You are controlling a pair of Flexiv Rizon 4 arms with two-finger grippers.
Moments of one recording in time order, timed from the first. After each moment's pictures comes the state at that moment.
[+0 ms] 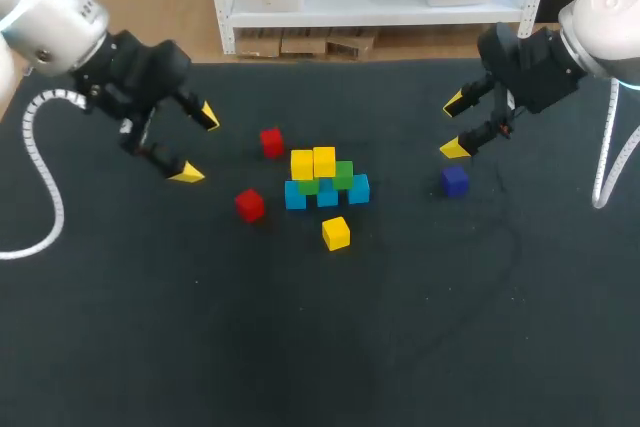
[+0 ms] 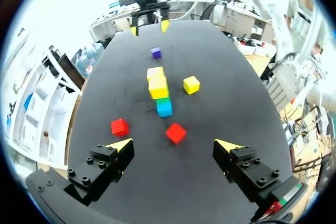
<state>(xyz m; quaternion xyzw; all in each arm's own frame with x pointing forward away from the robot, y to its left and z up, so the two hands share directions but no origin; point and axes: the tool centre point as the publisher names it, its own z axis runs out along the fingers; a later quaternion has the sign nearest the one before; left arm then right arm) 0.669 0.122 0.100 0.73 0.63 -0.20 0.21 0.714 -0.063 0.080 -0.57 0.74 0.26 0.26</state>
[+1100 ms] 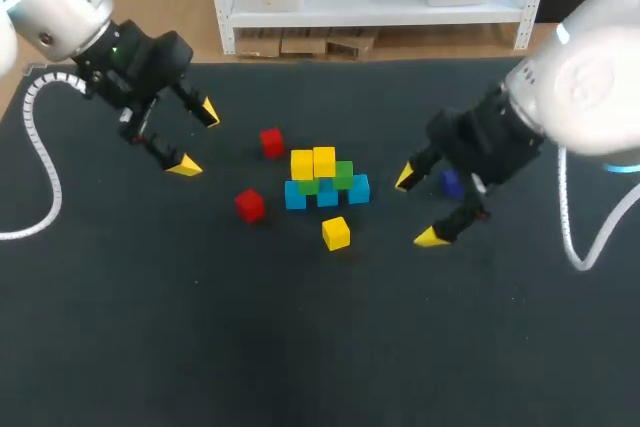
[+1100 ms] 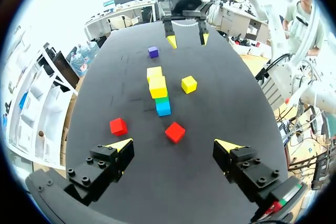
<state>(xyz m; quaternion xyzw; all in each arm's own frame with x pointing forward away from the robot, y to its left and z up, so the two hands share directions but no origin) 0.678 0.122 0.103 0.73 0.63 -0.20 0.18 0.595 0.001 0.047 -0.72 0.61 0.24 0.23</state>
